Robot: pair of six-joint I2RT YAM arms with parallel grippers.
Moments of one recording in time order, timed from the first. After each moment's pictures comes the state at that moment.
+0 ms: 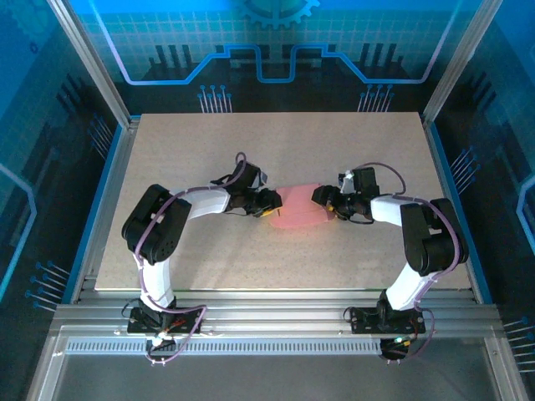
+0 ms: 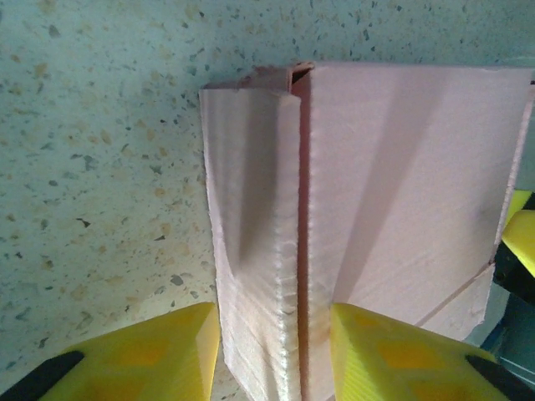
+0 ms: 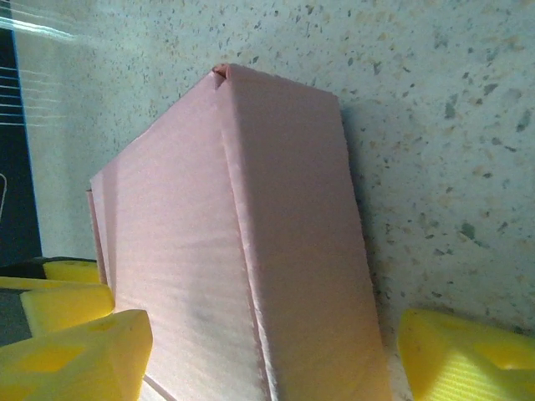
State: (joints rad) left arm -0.48 1.91 1.09 -0.11 0.47 -0.84; right arm 0.15 1.70 0.77 0.02 -0.60 0.64
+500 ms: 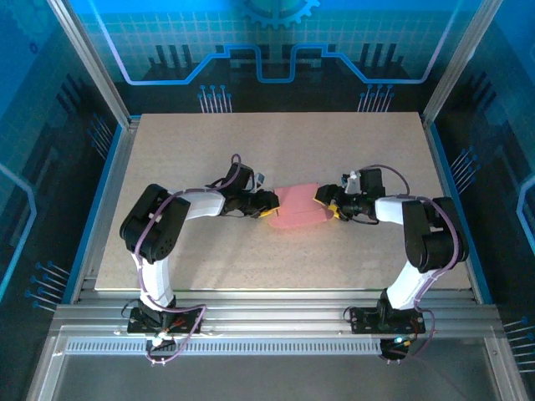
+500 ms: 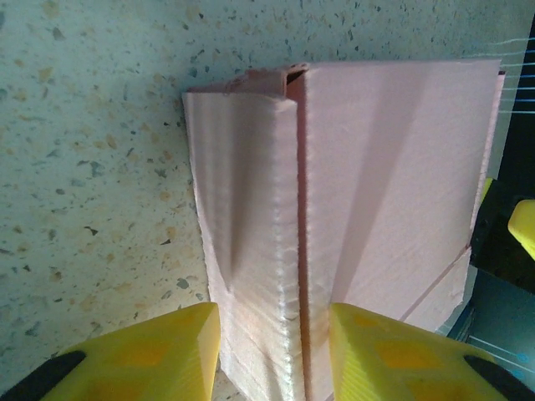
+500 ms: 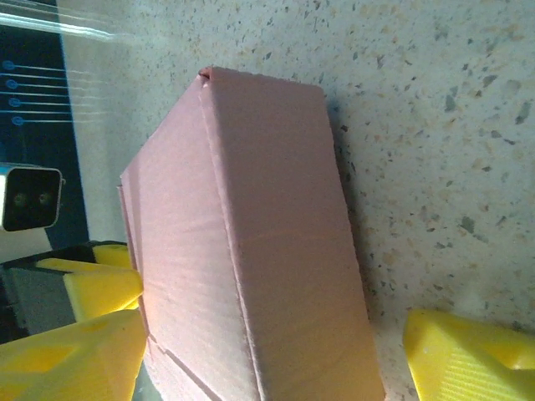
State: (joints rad) left arm -0.45 1.91 1.02 0.01 0.55 -0.84; right arm 0.09 1.73 0.76 0.07 -0.75 0.67
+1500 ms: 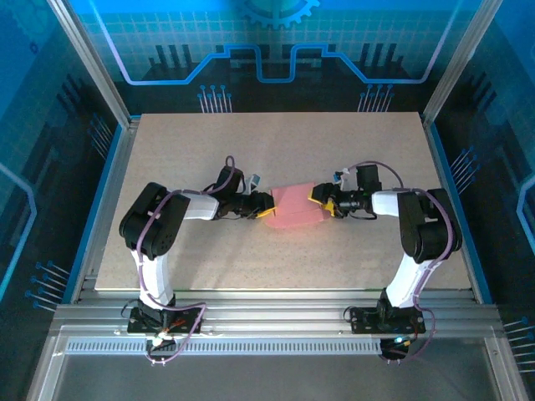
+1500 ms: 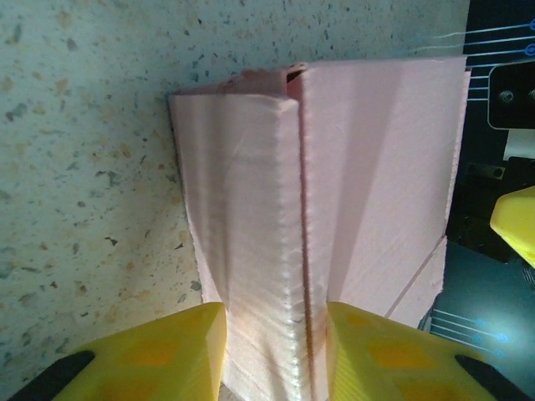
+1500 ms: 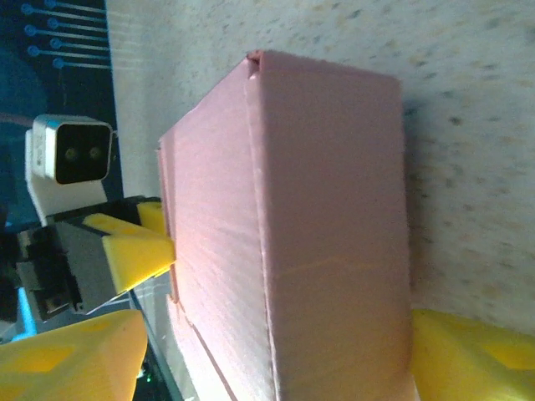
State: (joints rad) left arm -0.38 1.93 0.92 0.23 0.69 -0.84; right arm 0.10 1.81 0.85 0.02 -0.89 0.57
